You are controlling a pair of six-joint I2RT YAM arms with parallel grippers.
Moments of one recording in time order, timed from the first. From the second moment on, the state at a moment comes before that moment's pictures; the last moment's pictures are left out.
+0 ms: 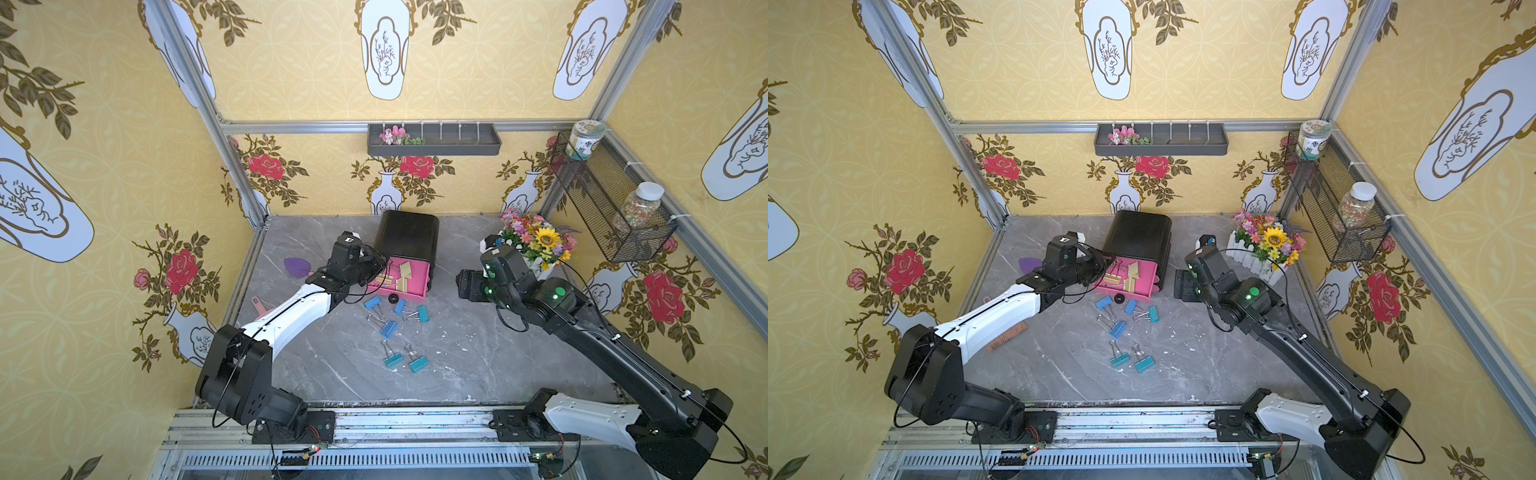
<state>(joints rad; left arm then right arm) -0.47 1.48 1.00 -0.05 0.21 -1.06 0.65 1.14 1.22 -0.88 0.26 0.55</state>
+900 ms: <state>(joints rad) -0.45 1.17 1.06 -0.29 0.11 -0.96 0.89 1.36 1.19 -0.63 0.07 0.50</state>
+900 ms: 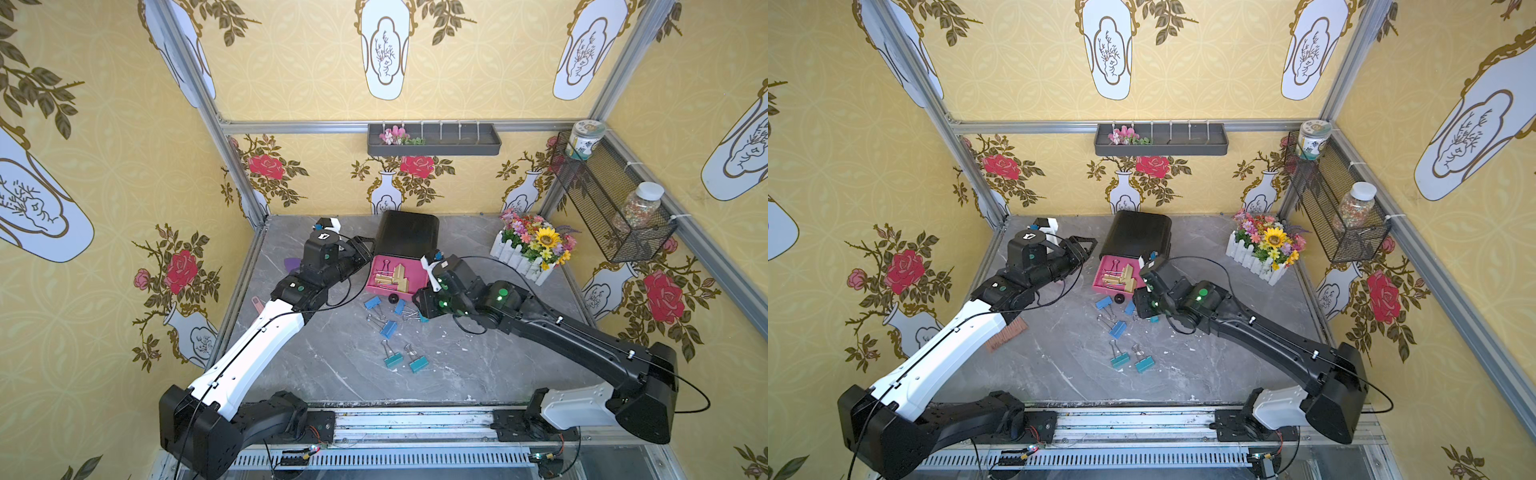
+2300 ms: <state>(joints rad) -0.42 0.84 0.71 -0.42 0.08 -1.06 0.90 1.69 1.27 -0.43 0.19 0.50</state>
